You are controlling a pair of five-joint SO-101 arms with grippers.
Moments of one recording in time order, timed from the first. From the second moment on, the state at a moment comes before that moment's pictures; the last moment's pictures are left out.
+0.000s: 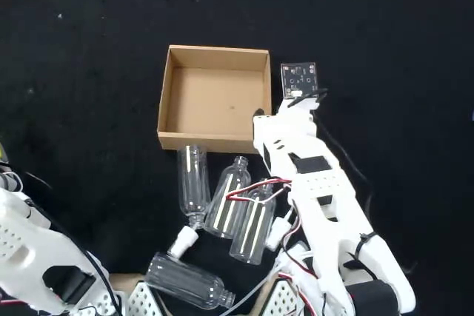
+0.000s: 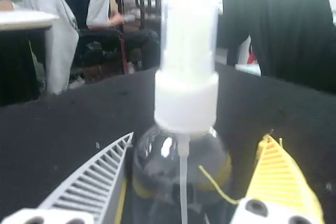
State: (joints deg) left arm -57.8 22.1 63.8 -82.3 -1.5; right arm -9.6 -29.4 65.3 14.0 -5.0
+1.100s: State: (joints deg) left arm -57.8 22.1 64.0 -83.4 -1.5; right arm -9.6 -29.4 65.3 14.0 -5.0
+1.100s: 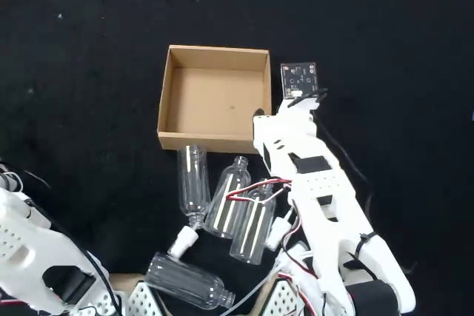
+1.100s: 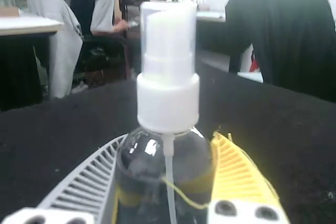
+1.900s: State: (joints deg) left arm -48.0 -19.4 67.2 -49.4 -1.5; right arm -9.6 -17.1 50.9 25.5 -5.0
